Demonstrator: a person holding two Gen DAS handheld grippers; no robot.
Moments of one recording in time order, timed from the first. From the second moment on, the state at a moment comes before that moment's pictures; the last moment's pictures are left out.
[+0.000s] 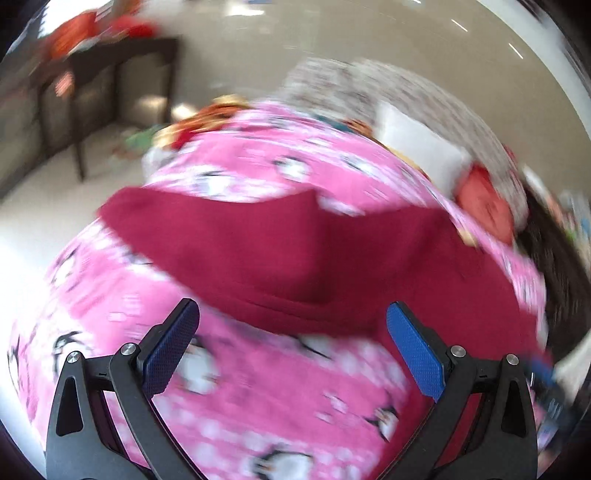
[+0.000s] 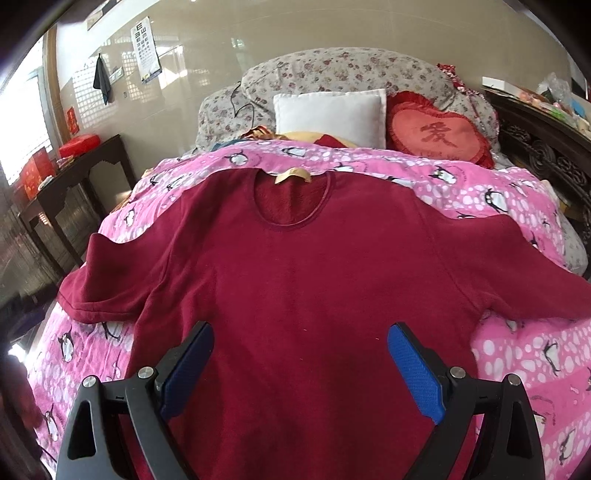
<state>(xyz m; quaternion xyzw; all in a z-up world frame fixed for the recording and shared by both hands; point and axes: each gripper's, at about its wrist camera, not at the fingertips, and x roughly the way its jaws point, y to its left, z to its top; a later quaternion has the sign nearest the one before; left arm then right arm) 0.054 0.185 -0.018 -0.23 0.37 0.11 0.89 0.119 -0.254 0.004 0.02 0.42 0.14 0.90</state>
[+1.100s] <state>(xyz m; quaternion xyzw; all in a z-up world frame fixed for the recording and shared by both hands) 0.129 0.056 0.080 -0.24 0.29 -0.14 0.92 0.162 -0.312 0.002 0.08 0.43 0.11 0.89</state>
